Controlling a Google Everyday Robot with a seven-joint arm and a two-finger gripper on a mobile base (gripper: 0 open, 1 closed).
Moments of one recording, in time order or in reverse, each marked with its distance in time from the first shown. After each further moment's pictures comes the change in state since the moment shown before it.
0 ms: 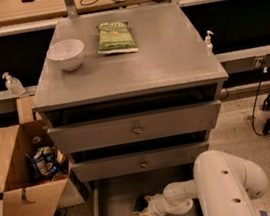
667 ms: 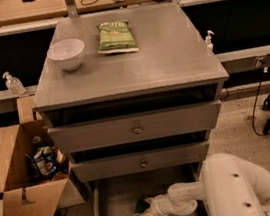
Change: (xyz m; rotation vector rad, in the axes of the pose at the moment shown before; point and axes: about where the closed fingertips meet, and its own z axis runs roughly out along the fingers) arm -0.002 0.001 -0.011 -0.025 -0.051 0.004
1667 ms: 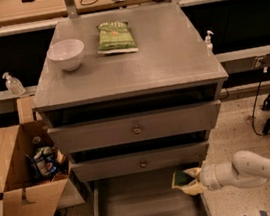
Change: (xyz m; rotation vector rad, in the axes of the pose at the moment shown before) arm -0.024 -0.042 -0.288 -0.028 -0.213 -0.044
